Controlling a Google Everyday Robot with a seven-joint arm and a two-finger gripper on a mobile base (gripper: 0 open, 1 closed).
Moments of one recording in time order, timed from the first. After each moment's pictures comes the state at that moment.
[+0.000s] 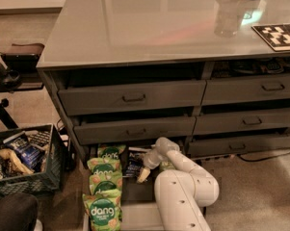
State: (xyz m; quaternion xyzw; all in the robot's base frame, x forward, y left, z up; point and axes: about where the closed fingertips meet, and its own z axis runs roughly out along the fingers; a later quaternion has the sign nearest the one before) arm 0.711 0.011 0.117 -0.64 0.71 0.23 0.21
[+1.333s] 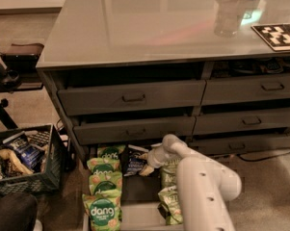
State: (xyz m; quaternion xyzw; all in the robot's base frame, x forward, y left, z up) arm 0.685 -0.002 0.182 -0.68 0.64 0.24 0.24
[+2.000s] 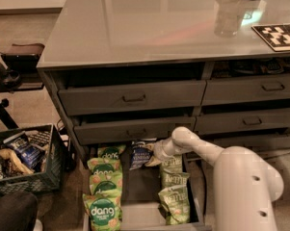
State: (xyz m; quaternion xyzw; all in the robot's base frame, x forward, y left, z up) arm 0.680 -0.032 0.295 -0.73 0.58 0.17 0.31
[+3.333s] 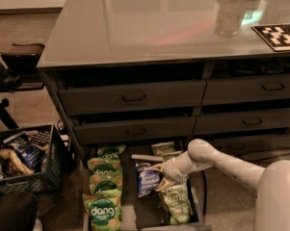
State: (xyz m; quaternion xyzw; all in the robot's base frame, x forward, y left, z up) arm 0.531 -0.060 0.337 -0.75 0.53 0.28 0.29
